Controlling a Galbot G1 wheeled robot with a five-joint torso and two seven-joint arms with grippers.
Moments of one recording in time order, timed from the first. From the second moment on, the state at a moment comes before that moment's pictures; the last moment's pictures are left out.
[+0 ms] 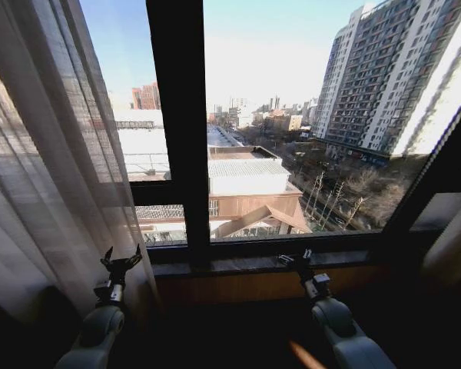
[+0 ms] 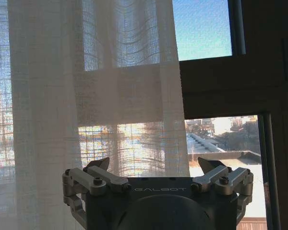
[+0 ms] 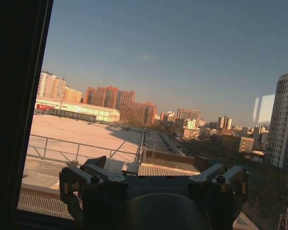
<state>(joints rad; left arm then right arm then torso) 1.16 -1.12 -0.56 -1.63 -0.35 -0.11 -0.20 -1.19 1.09 0.45 1.70 0.28 0.10 0.02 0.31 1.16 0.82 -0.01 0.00</state>
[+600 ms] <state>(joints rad) 0.91 -1.08 -0.47 -1.38 -0.46 -0.11 -0.08 -1.19 1.09 0.45 1.70 0.28 0.10 0.02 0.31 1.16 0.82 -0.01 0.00</state>
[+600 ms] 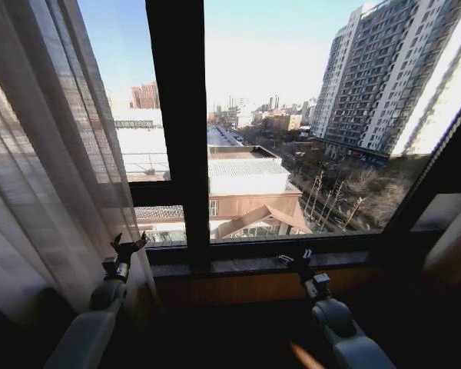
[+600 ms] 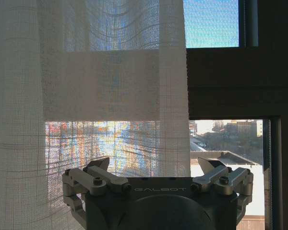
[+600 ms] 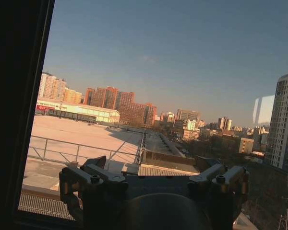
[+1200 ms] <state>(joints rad) 0.88 -1.10 -0.47 -1.31 -0.45 -0.15 -0.04 -1.19 1.09 0.45 1.70 0.28 0.10 0.02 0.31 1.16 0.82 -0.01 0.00</state>
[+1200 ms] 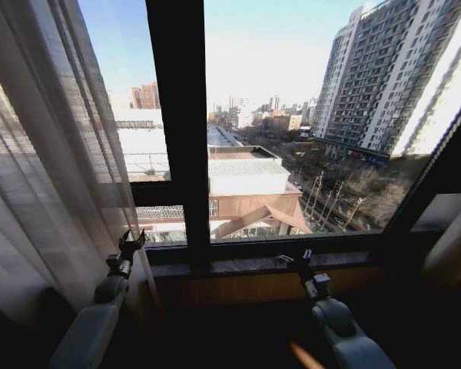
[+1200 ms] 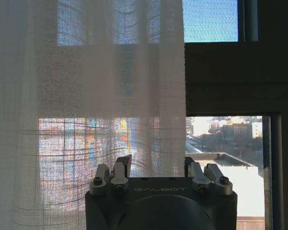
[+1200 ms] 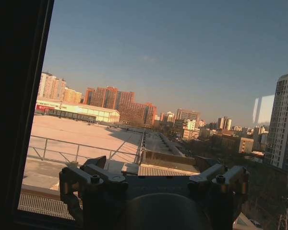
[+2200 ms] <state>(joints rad) 1.13 -1.08 -0.63 -1.48 -0.45 -0.18 -0.09 -1.19 1.09 0.45 1.70 0.28 0.10 0.02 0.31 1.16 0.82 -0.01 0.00</state>
